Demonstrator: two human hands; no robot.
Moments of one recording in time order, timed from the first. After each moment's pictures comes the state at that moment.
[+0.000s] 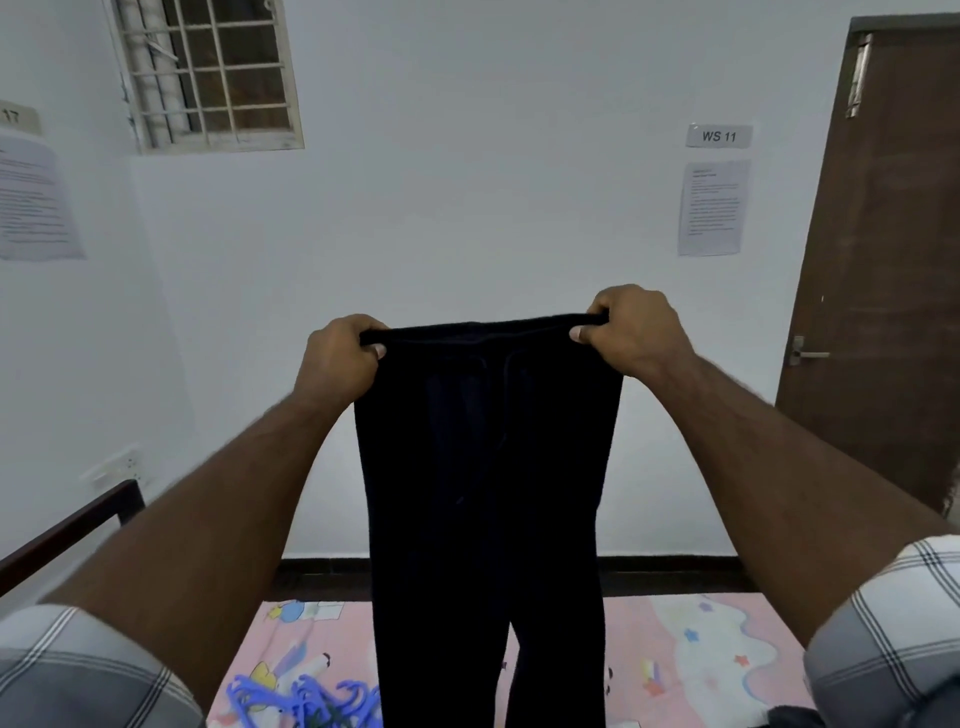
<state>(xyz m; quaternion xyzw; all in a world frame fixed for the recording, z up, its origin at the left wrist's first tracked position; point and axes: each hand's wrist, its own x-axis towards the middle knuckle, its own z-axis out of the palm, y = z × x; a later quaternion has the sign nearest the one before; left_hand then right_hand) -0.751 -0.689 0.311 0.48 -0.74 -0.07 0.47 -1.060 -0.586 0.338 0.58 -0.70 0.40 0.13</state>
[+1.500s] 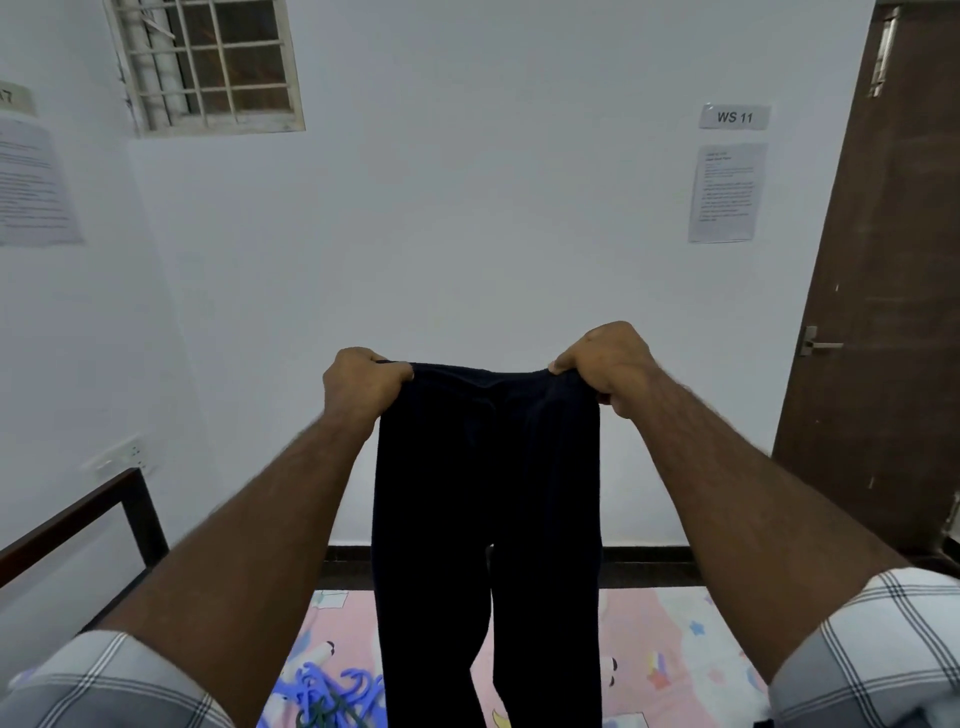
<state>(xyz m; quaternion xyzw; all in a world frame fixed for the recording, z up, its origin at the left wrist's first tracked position) -0.774 -0.698 0.276 0.57 -0.59 -0.26 0.50 -1.029 -0.612 0.302 0.44 -0.70 0.52 -0.21</state>
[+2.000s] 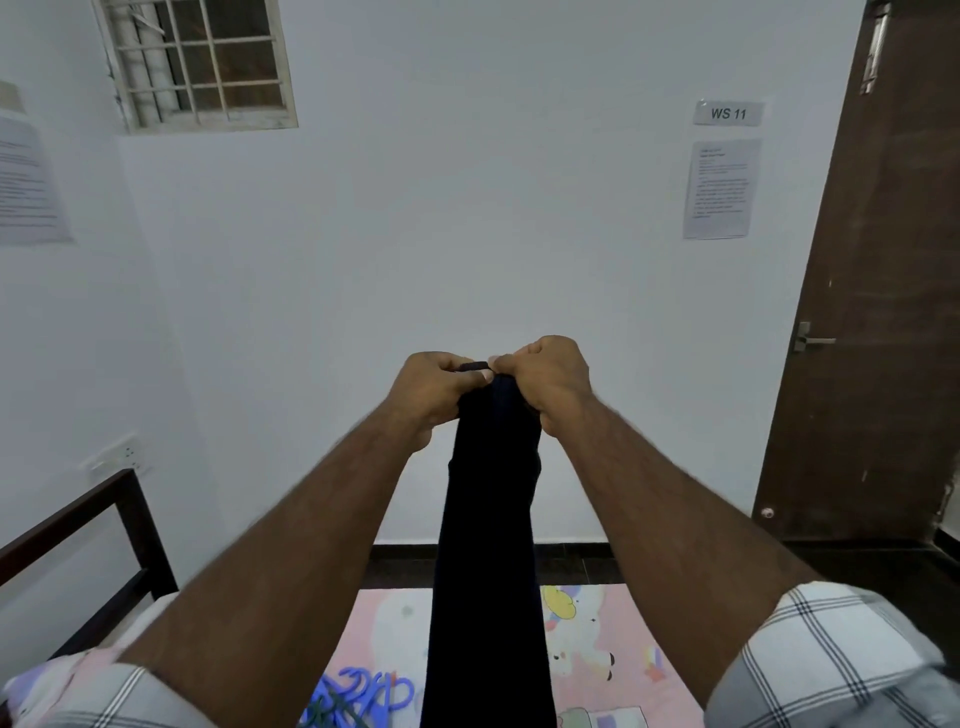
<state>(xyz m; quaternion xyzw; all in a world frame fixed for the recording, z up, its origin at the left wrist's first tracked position) -0.828 -0.671 0.269 0.38 -0.63 -0.50 0.45 -0.971 -0.630 0.277 0.42 -0.64 0.60 -0.23</state>
